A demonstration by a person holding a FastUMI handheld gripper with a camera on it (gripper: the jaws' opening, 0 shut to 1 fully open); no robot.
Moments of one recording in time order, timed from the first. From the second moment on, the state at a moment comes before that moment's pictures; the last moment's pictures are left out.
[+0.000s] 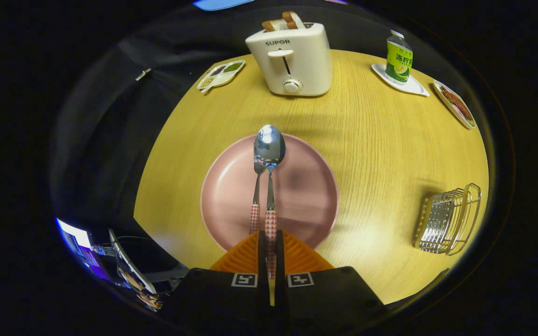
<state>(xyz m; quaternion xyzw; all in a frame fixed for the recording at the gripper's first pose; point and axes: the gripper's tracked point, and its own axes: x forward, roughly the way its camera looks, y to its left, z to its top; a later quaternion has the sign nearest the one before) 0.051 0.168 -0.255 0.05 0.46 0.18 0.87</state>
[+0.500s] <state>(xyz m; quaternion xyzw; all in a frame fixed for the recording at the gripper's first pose) -0.014 0.022 -0.191 0.03 0.49 0.17 0.86</state>
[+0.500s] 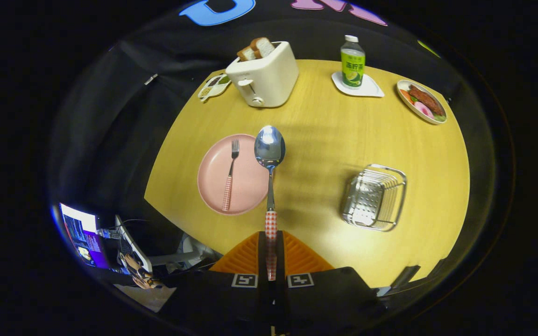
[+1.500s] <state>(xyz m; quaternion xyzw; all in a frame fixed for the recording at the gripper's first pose) -0.013 -0.121 -0.217 -0.11 0.67 0.16 0.72</state>
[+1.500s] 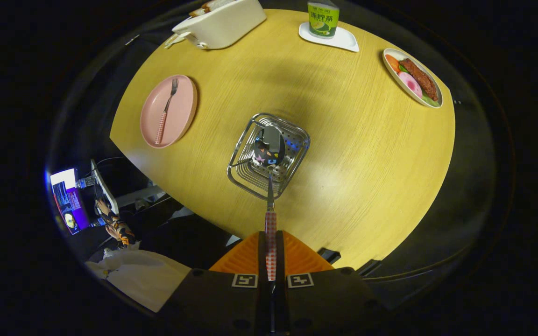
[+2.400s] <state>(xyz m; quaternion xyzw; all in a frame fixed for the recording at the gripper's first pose) 0.003 -0.110 -0.234 -0.13 0.73 0.15 0.66</state>
